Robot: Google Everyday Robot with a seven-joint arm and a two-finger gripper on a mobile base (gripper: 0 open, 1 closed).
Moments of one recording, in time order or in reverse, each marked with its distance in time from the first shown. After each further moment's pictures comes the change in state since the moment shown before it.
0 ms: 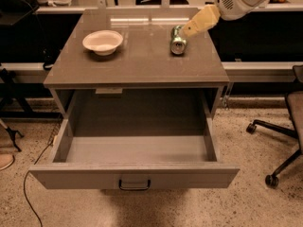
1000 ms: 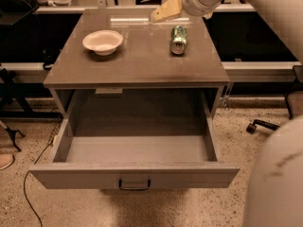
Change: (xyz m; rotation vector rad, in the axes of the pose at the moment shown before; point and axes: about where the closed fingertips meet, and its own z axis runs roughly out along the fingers) arm -0.060 -0.006 0.073 0.114 -0.072 0.322
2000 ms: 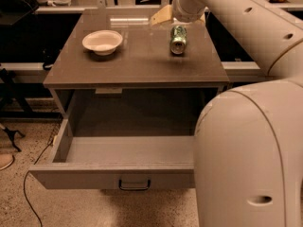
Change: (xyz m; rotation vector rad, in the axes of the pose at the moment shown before) arm -0.011 -0.029 0.079 0.145 0.033 0.125
